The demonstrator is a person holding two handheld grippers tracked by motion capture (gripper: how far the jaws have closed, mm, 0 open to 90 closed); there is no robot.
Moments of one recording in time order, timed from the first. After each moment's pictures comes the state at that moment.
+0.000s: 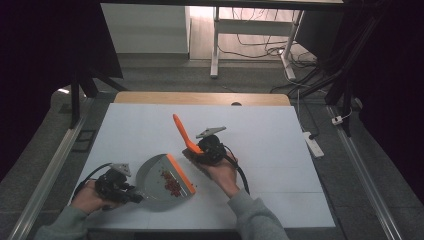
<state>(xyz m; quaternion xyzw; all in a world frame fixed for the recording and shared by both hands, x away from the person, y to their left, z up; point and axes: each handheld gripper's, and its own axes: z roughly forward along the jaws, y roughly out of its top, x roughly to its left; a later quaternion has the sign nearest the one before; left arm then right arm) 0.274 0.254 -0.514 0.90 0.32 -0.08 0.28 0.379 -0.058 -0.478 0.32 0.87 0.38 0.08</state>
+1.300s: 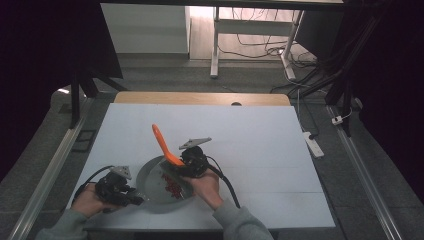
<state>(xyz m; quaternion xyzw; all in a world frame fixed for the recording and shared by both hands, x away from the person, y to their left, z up) 0.266 0.251 -0.518 0.90 0.32 -0.07 0.28 0.345 -0.016 -0.489 0.30 0.85 0.43 0.00</state>
